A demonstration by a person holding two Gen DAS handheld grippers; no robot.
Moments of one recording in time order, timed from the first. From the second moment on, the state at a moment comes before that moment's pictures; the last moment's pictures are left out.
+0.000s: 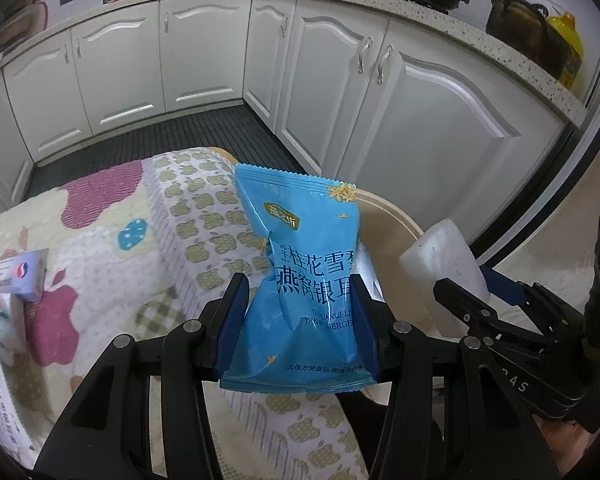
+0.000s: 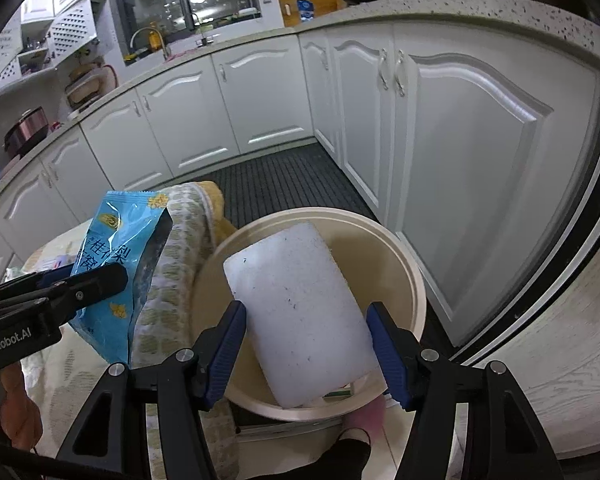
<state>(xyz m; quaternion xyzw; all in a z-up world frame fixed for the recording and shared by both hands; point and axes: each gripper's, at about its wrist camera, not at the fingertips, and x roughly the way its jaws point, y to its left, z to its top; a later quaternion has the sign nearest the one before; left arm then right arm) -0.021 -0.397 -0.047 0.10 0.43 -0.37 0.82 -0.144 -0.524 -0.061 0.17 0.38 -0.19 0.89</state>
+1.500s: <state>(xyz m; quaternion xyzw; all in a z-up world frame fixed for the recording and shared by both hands) -0.038 -0.381 -0.036 0.10 0.41 -0.35 0.84 -0.139 -0.512 -0.065 0.18 0.39 -0.19 0.88</state>
